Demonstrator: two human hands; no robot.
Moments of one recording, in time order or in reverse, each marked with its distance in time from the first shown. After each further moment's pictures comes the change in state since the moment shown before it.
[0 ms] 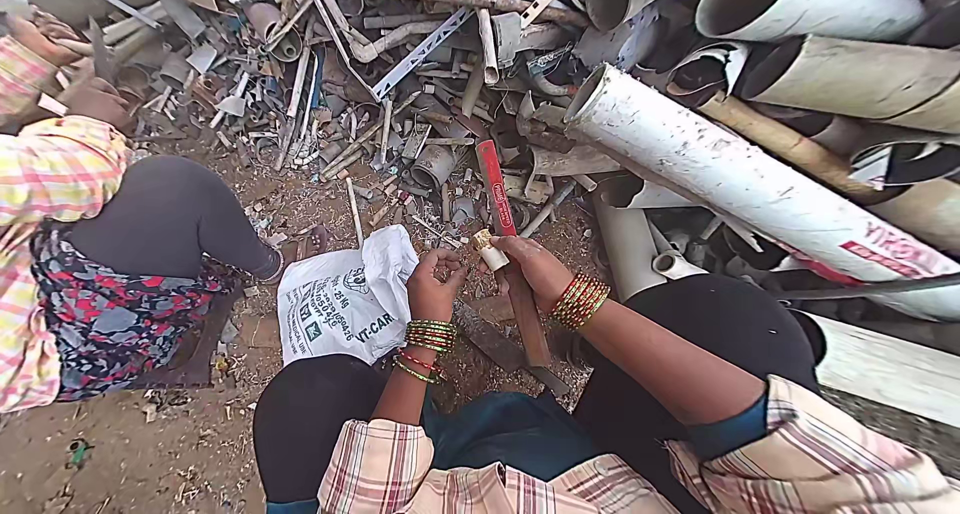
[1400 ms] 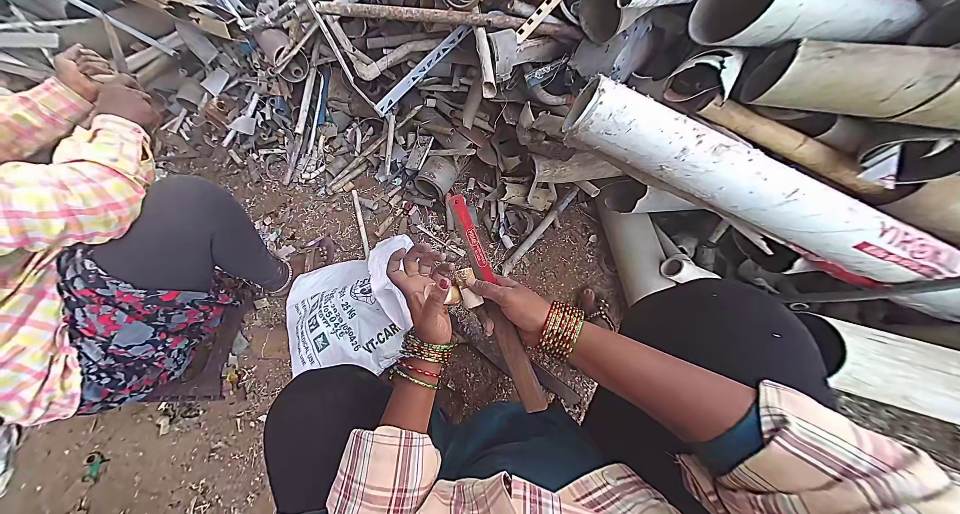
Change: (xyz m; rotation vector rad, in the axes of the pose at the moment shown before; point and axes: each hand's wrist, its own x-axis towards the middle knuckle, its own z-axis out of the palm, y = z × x) left_hand 0.004 -0.016 0.014 -1.039 0.168 0.368; right_hand -0.009 0.017 0.024 0.069 -0.125 0.187
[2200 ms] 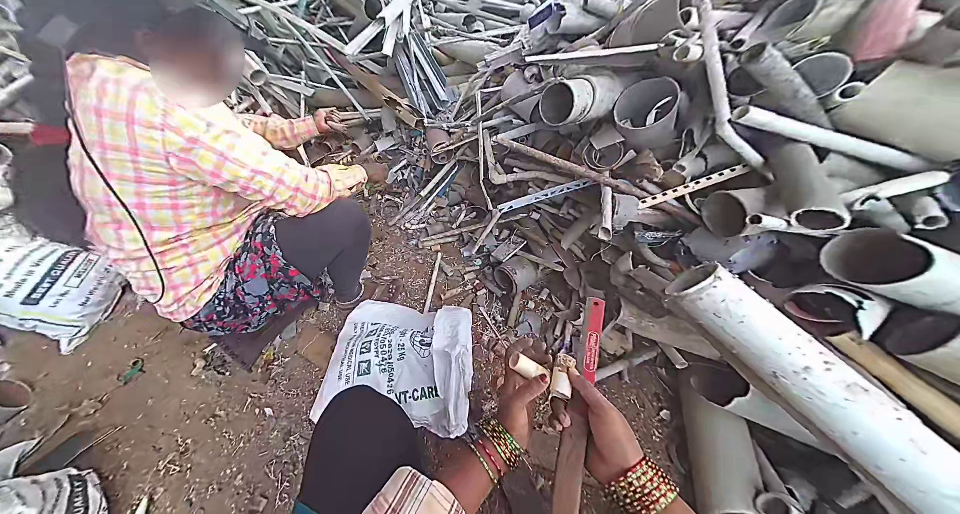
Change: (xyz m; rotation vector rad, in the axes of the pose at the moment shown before) left_hand -0.020 -0.006 0.018 -0.183 0.003 -0.340; right_hand -0.002 0.003 0.011 0.177 0.157 -0.284
